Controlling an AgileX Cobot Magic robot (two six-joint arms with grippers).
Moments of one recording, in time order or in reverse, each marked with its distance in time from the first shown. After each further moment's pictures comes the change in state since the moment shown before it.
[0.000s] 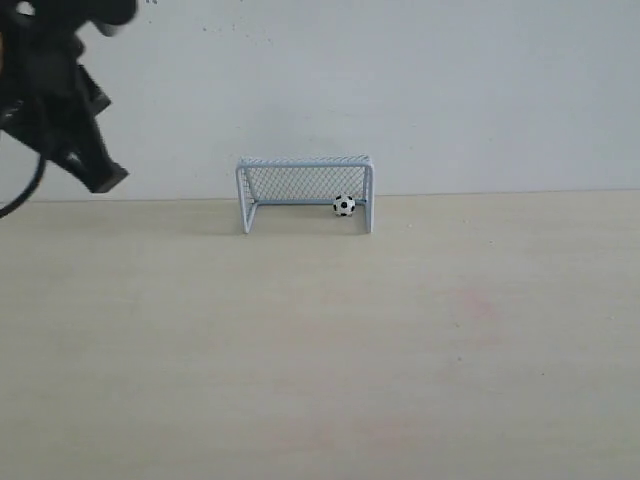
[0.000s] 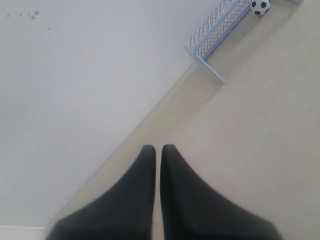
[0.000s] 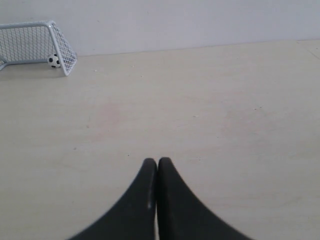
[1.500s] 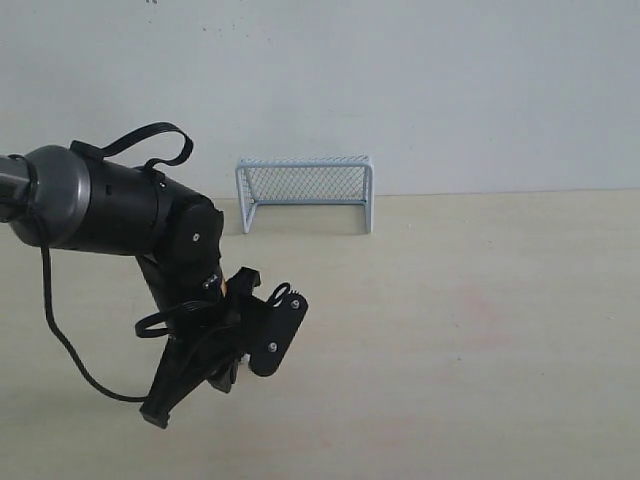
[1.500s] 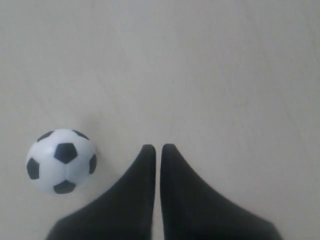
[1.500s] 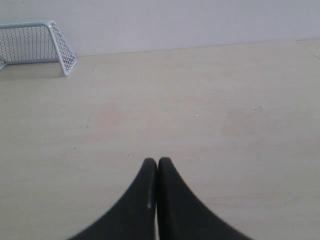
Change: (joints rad) left arm 0.000 0.703 -0.132 -0.737 0.095 1.487; right arm 0.000 0.000 0.000 0.000 0.000 0.000
